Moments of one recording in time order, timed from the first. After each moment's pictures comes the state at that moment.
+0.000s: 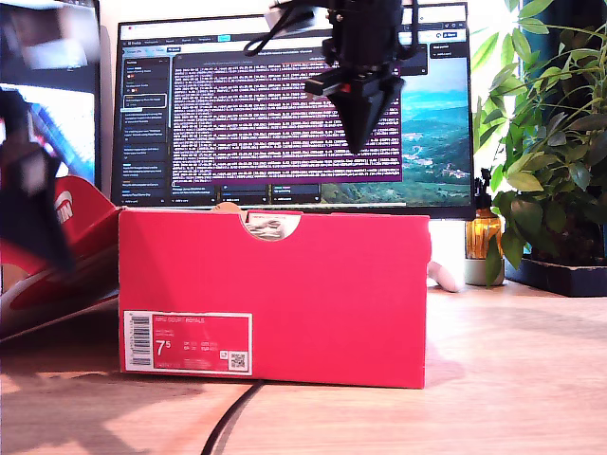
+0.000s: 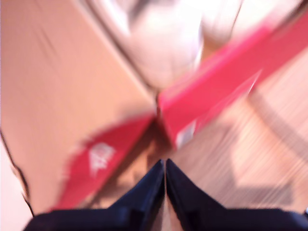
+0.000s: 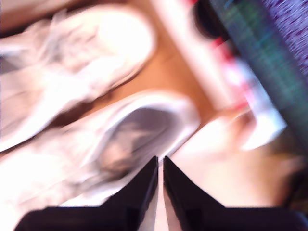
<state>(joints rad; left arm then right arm) -0.74 0.87 0.58 -0.45 -0.16 0.06 0.60 1.93 1.90 -1.06 0.21 -0.33</state>
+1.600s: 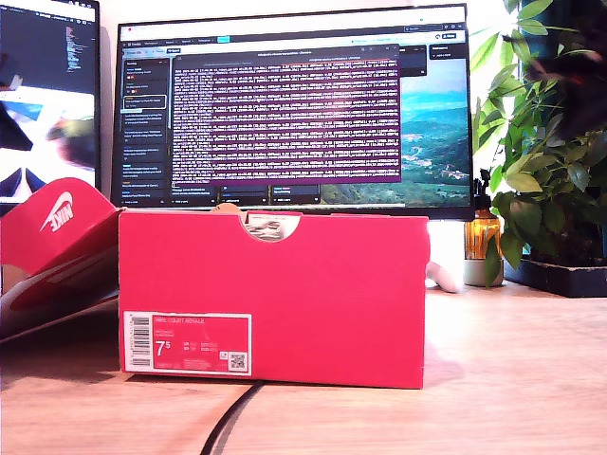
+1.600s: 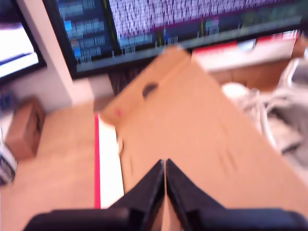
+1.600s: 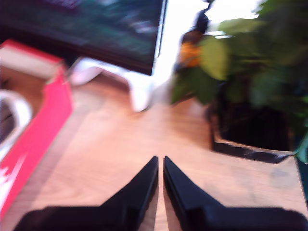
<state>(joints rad) -0.22 0.82 0.38 0.21 0.07 0.08 0.03 1.24 0.84 -0.08 -0.04 -0.18</state>
